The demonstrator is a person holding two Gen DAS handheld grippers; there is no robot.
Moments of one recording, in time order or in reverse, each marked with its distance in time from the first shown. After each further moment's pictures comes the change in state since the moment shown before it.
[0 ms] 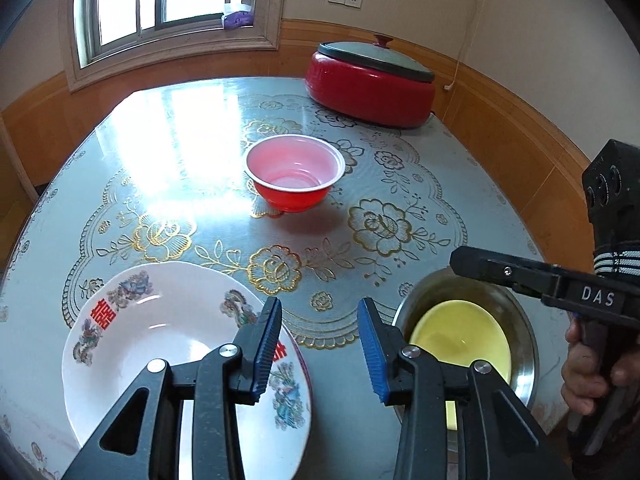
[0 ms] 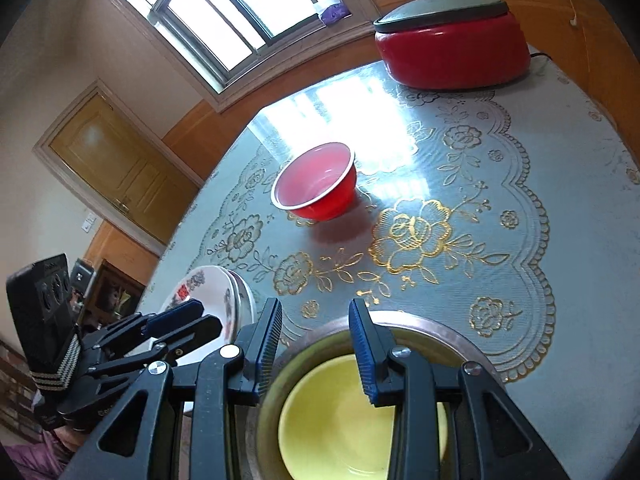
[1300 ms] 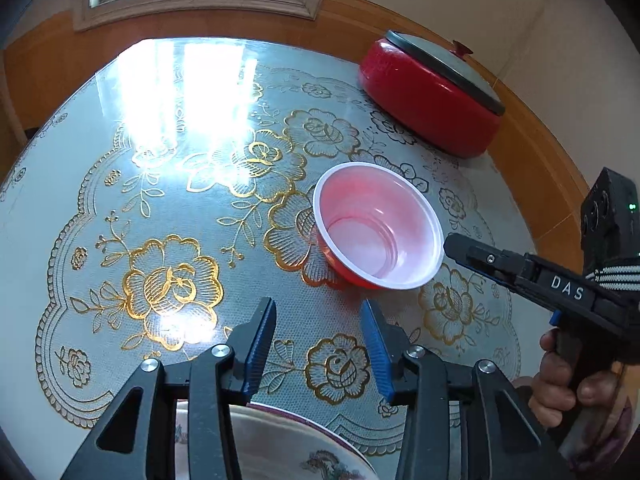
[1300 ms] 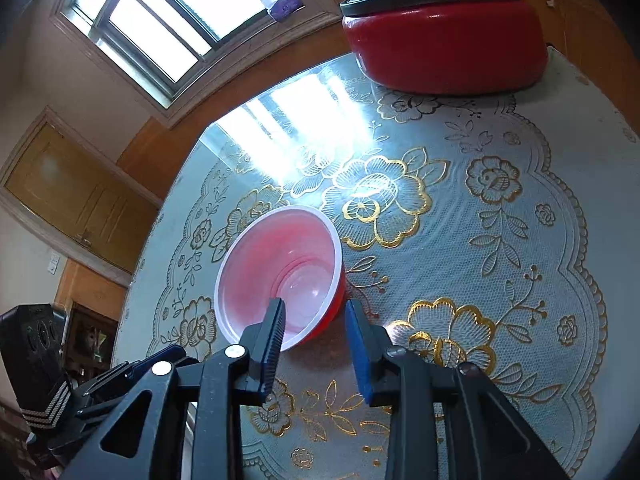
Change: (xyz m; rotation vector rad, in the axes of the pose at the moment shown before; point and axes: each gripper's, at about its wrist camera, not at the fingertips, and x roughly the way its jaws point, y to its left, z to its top) left arm 0.089 0.089 0.086 -0.187 0.117 -0.085; right arm 0.111 -0.011 0.101 0.113 0.003 -0.148
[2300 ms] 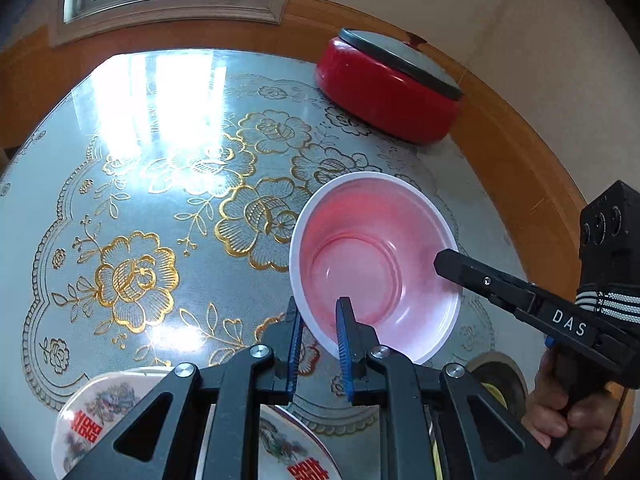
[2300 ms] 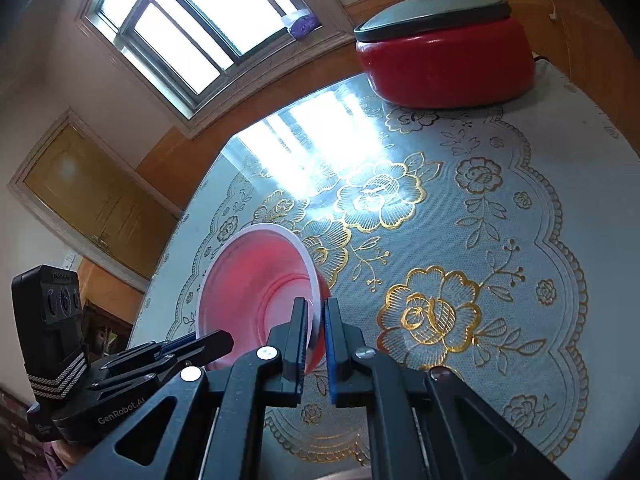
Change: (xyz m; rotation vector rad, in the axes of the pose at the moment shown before) left arm -0.019 -0.040 -0.026 0.098 -0.022 -0.062; right arm -0.057 0.000 -0.041 -0.029 -0.079 0.070
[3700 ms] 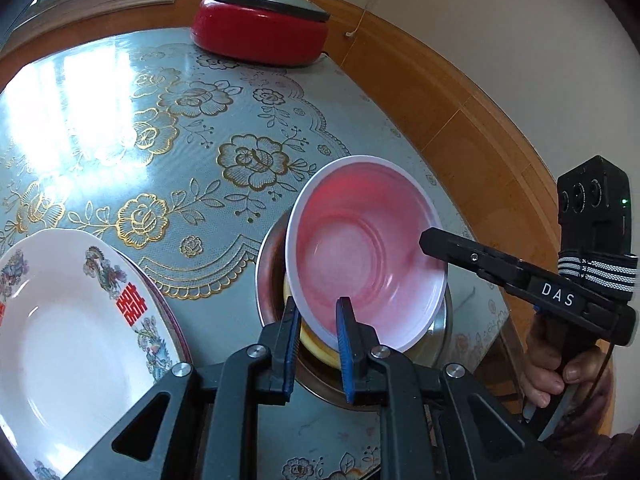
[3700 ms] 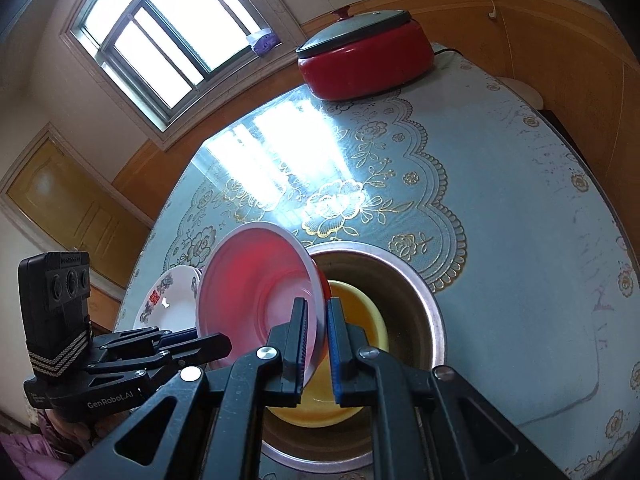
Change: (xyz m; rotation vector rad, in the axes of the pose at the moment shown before) left arm -0.023 -0.085 -0.094 0.205 0.153 -0.235; right arm -0.130 -0.027 -0.122 0.071 -0.043 -0.123
